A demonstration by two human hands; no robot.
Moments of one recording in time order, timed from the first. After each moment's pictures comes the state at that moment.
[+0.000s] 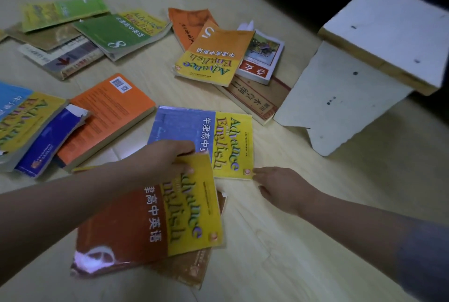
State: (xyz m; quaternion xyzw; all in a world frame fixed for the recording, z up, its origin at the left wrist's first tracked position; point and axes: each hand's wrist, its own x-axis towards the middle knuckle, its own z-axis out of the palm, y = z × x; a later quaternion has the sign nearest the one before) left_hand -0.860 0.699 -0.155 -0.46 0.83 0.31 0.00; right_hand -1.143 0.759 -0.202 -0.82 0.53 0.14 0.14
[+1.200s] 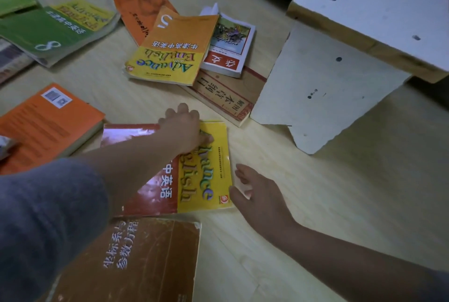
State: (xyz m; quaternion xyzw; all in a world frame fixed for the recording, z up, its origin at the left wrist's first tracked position) left_hand -0.990 0.591 -0.209 -0.57 0.80 0.14 0.11; right_hand -1.130 0.768 -0.217 -0.58 0.71 -0.22 0.33
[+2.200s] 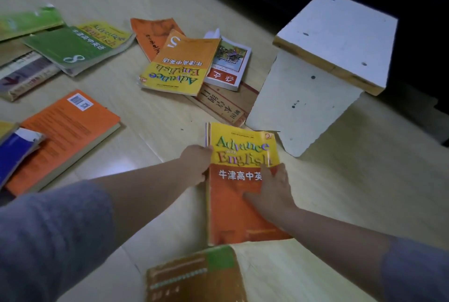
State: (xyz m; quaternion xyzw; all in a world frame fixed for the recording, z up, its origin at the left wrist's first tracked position) left_hand -0.998 0.670 -0.202 -0.67 0.49 0.54 -0.14; right_hand -1.145 0.776 -0.194 -0.49 0.83 -0.01 0.28
